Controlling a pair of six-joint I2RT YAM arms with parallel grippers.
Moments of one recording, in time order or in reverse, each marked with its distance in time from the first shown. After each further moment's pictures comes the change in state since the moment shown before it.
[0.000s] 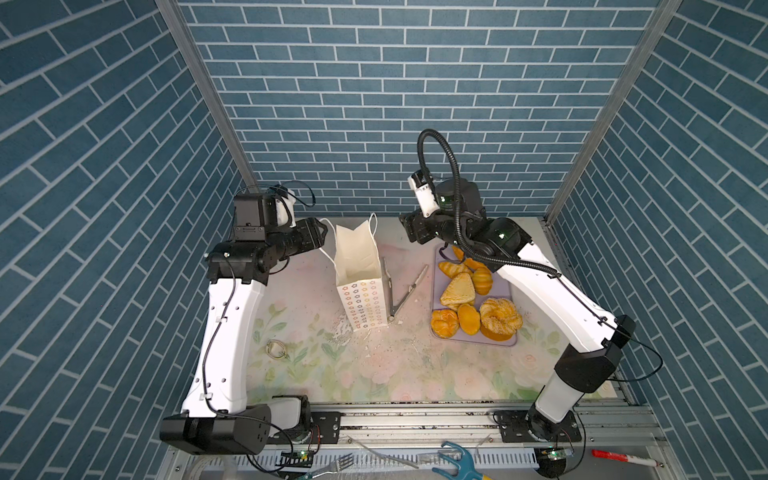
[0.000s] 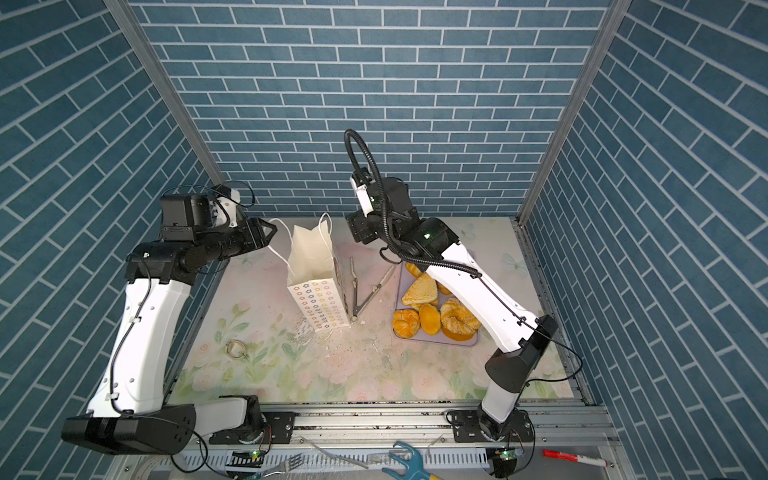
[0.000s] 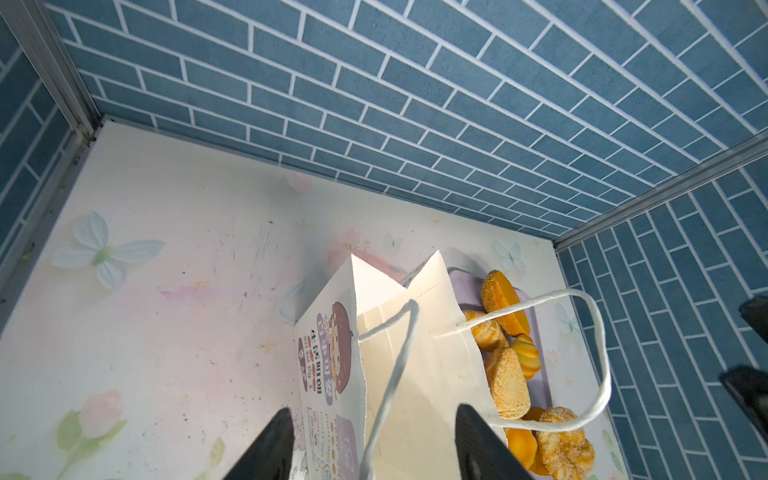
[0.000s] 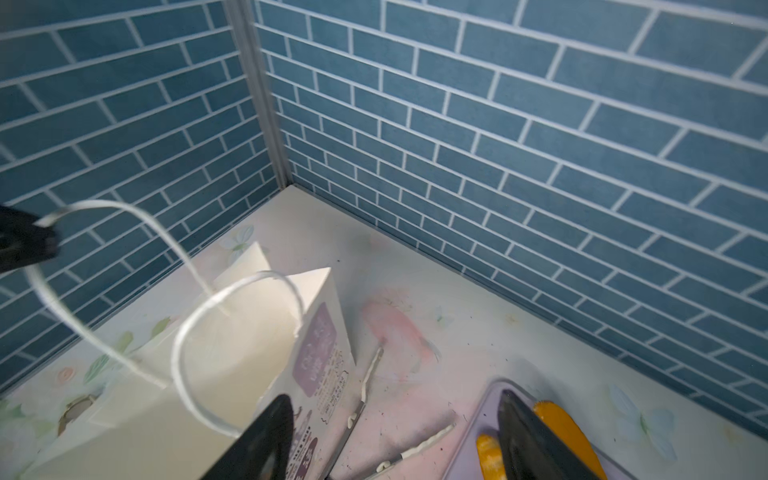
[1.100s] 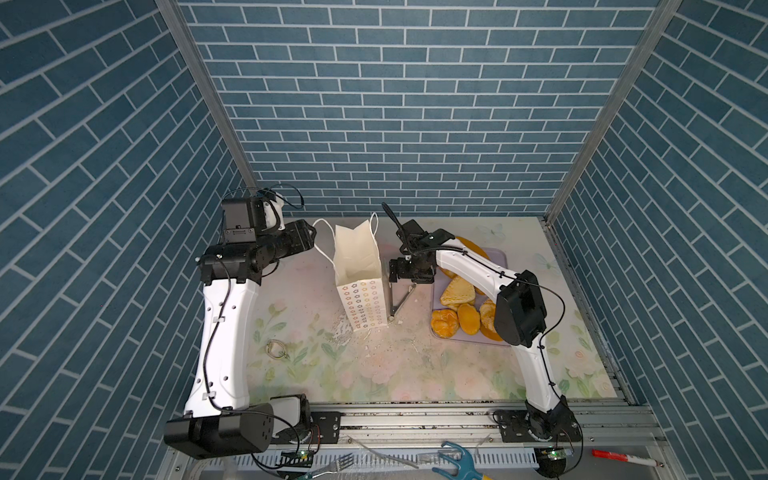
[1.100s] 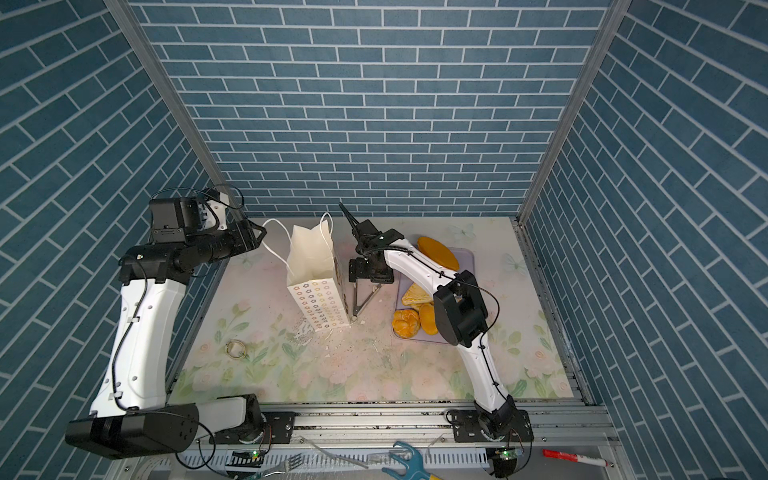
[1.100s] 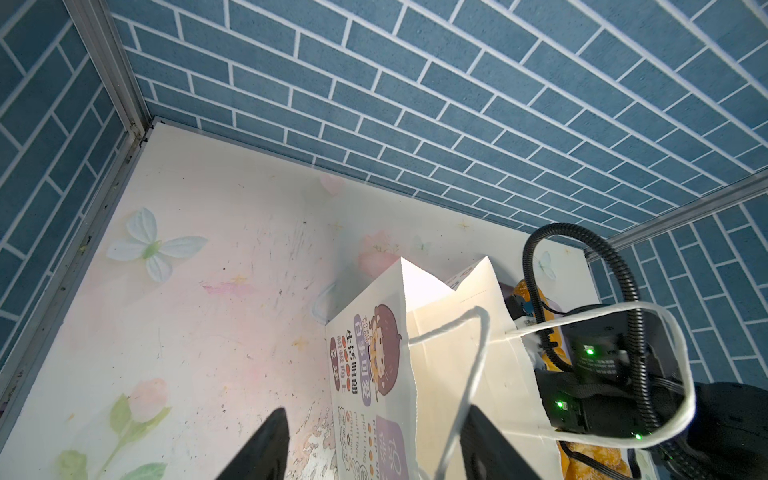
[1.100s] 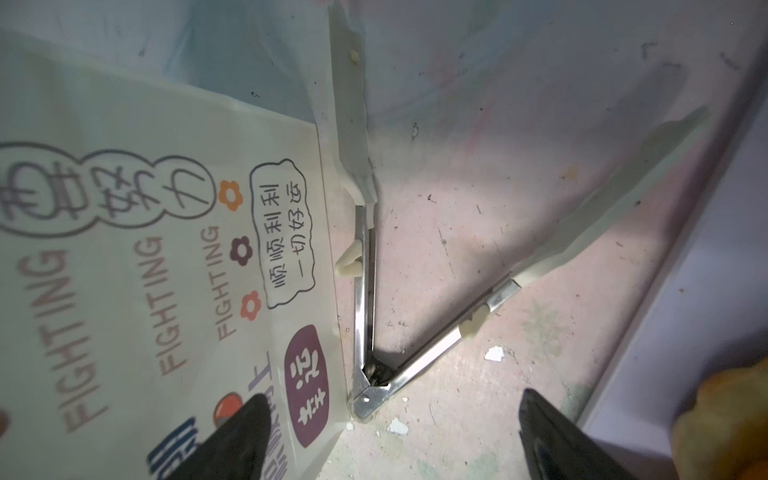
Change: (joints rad) left arm 0.097 -0.009 -0.051 0.006 0.021 0.037; right arm -0.055 0.507 -0.018 -0.245 -0.357 0.540
